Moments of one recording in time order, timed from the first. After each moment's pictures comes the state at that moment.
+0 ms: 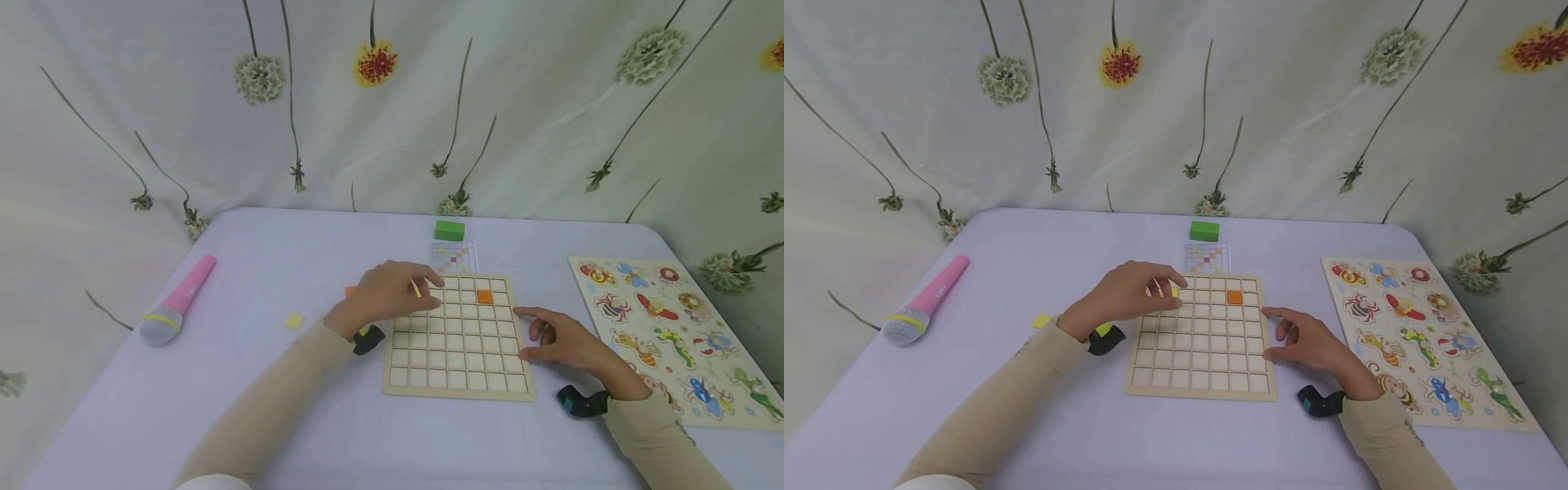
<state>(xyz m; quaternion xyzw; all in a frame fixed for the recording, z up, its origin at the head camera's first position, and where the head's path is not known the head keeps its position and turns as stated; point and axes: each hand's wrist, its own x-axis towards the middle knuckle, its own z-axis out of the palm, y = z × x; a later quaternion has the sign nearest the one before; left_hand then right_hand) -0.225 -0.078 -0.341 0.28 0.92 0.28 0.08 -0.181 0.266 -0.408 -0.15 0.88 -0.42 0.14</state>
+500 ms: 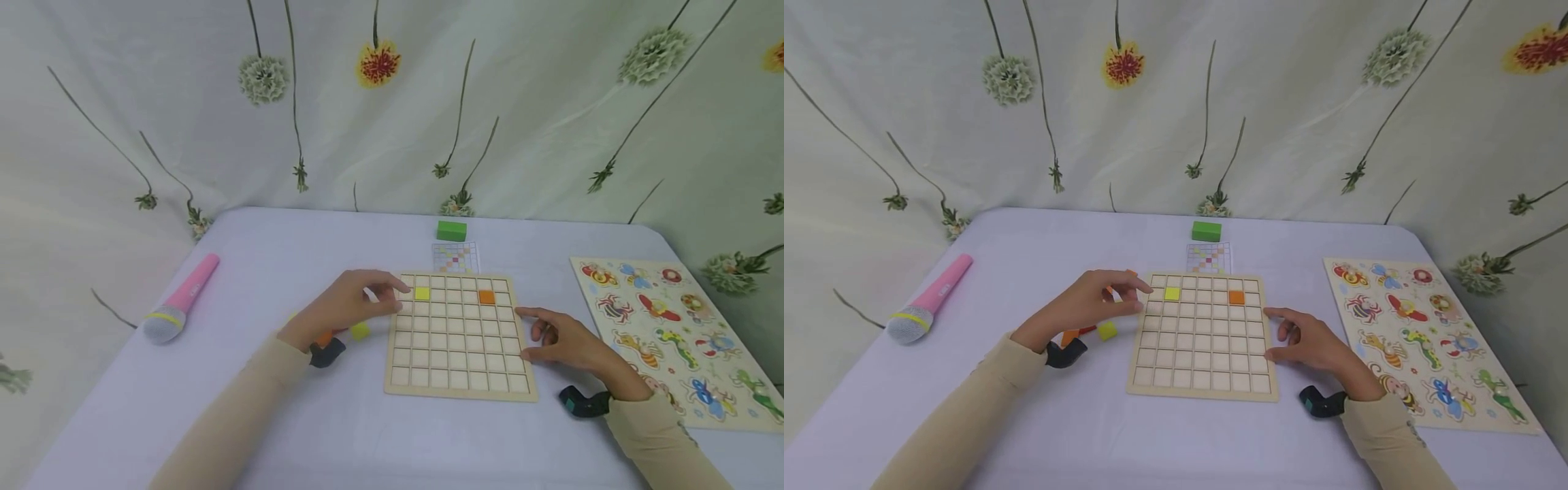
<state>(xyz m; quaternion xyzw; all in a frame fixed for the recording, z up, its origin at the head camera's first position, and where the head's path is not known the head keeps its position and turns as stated) -0.213 -0.141 -0.357 0.28 0.87 0.39 0.07 -0.180 0.265 -0.407 -0.15 0.89 -0.41 0.14</state>
